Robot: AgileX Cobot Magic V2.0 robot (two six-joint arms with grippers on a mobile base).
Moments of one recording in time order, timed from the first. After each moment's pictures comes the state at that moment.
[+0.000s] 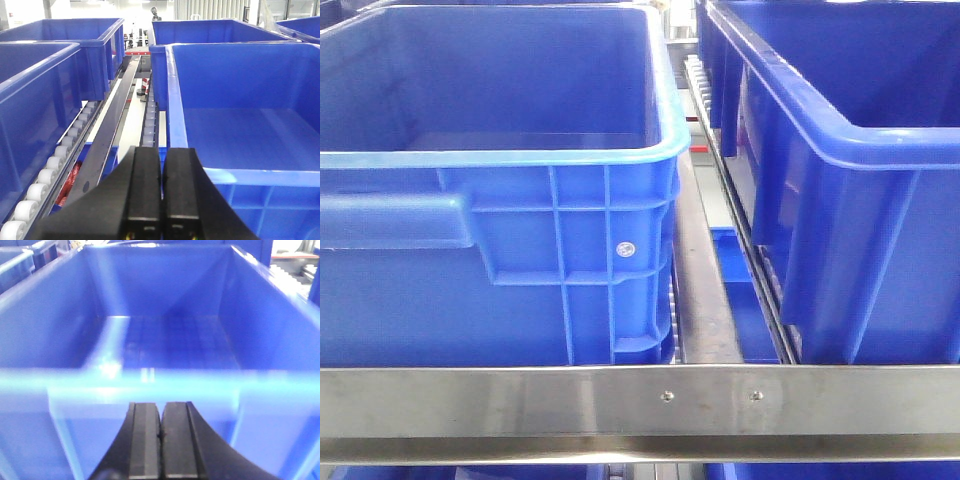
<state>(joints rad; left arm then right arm) -0.02 -0.01 0.01 0.00 0.00 -0.03 -0.01 0.00 0.03 -0.06 0.07 0.12</state>
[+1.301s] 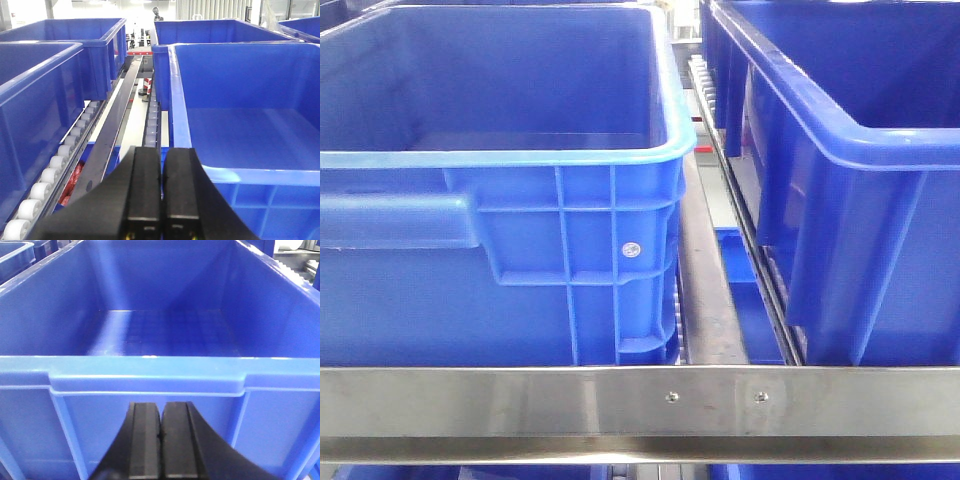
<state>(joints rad) -0.02 -0.01 0.01 0.00 0.00 -0.03 -0.01 -0.01 0.03 -0.06 0.09 0.12</state>
